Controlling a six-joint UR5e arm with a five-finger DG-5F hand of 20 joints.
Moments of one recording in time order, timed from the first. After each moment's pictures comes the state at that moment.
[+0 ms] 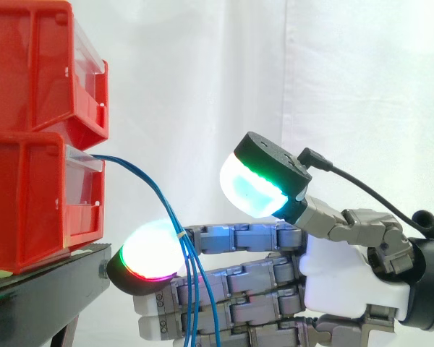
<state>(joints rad) 0.14 -2.37 -1.32 -2.43 -1.33 -0.11</state>
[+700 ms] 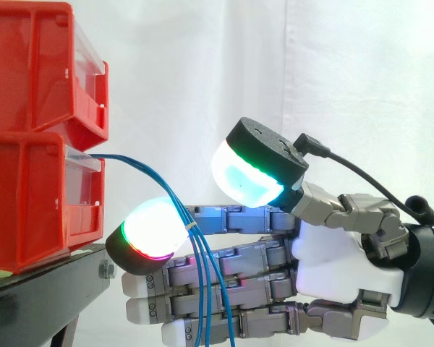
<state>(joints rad) 0.14 -2.37 -1.30 -2.42 -1.35 -0.13</state>
